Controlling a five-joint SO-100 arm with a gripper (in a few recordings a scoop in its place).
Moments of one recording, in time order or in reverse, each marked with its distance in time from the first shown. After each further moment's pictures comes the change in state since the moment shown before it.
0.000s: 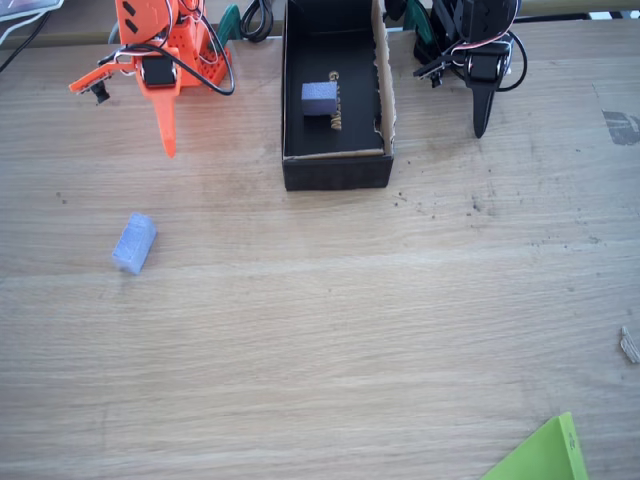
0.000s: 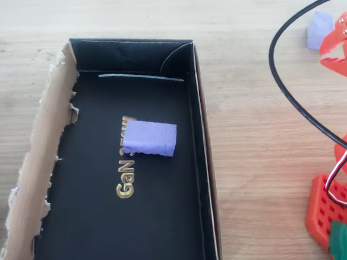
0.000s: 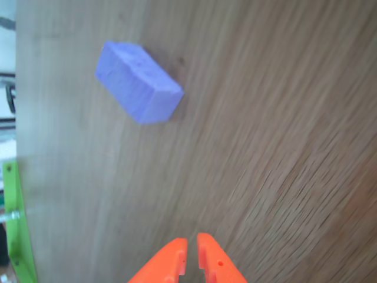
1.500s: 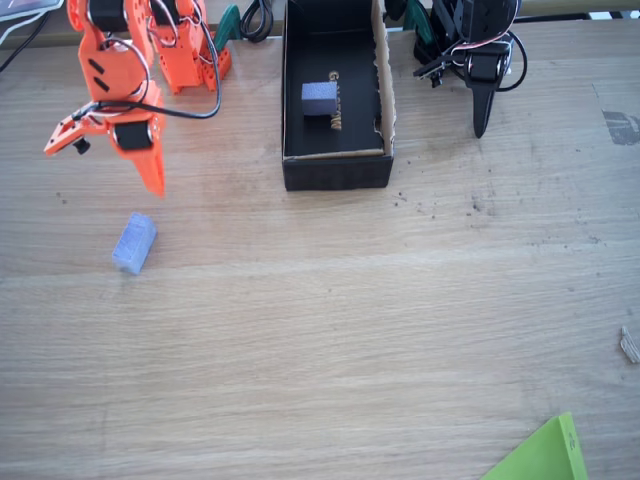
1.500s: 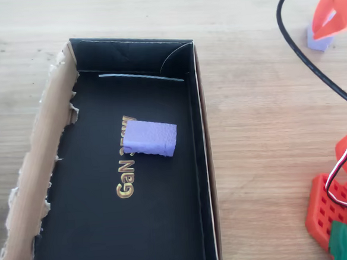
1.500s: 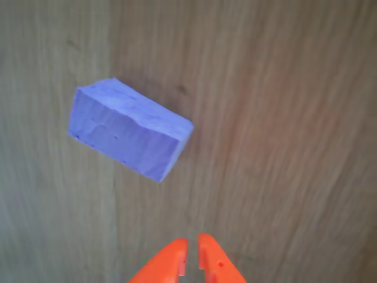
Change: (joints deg) arm 4.0 -68.0 -45.7 0.4 -9.8
